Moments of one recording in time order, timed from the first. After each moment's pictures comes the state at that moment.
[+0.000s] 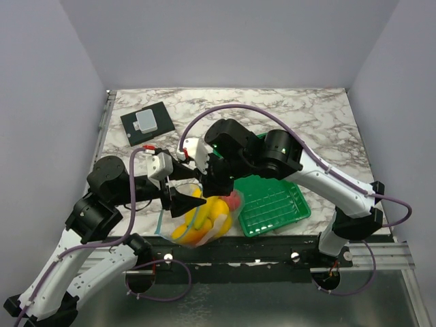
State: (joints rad) left arm -0.62 0.62 1.03 -0.48 0.71 -0.05; right arm 1.22 1.69 2.12 -1.22 -0.21 -0.12
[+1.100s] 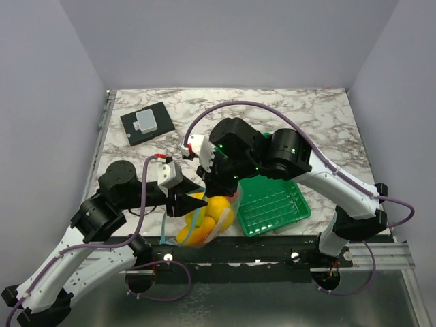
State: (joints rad) left arm -0.74 0.61 0.96 -0.51 0.66 -0.02; right arm 1.23 1.69 2.18 -1.27 -0.17 -0.04
